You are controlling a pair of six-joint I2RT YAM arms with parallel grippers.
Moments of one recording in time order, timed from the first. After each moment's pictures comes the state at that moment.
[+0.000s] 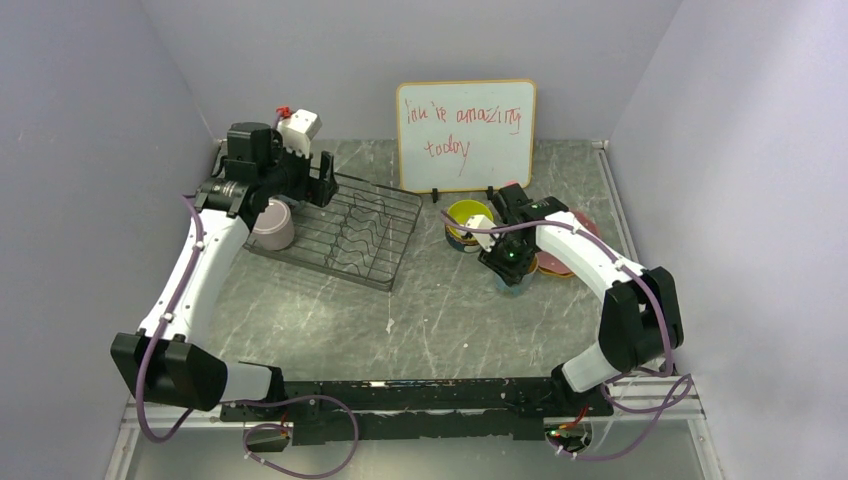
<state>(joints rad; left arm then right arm) -0.16 1.32 1.40 -0.61 0.30 0.12 0.40 1.51 1.13 -1.00 -0.11 -0.62</state>
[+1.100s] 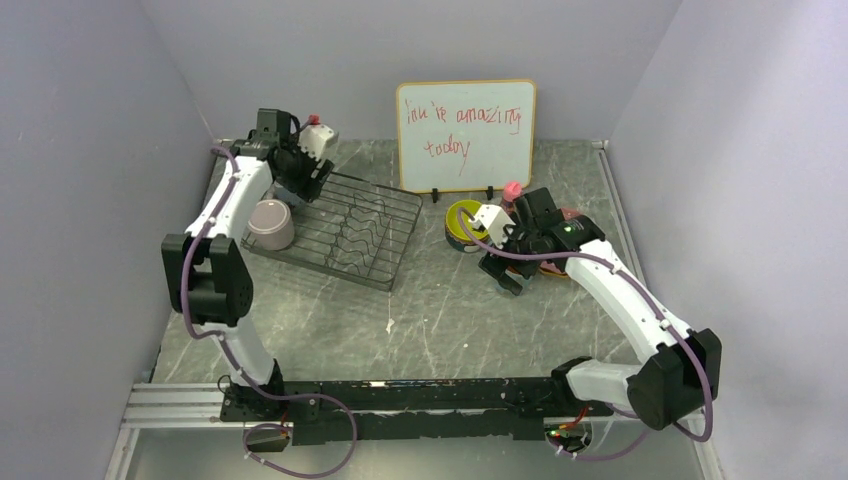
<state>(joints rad) -0.08 1.77 1.61 -0.75 0.16 0.49 0.40 1.23 1.07 -0.92 -0.14 -0.57</state>
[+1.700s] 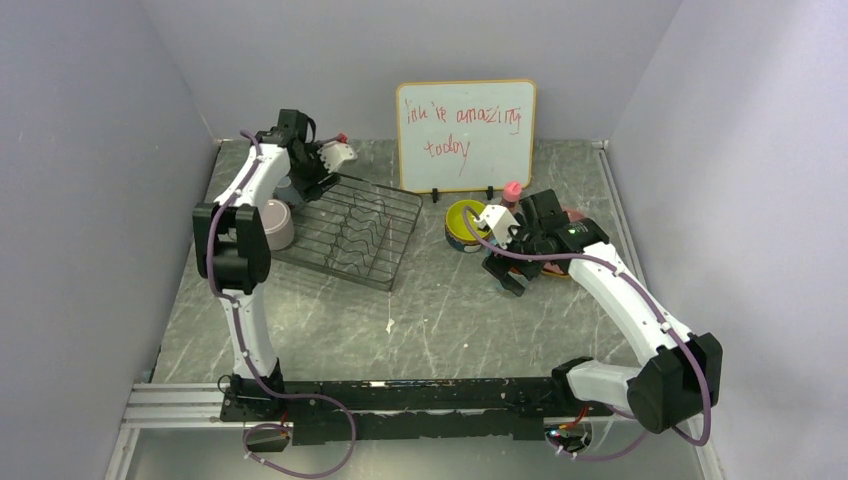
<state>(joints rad) -0.09 2.06 1.84 -0.84 0.19 0.95 0.37 1.21 1.03 -0.91 -0.16 -0.57</state>
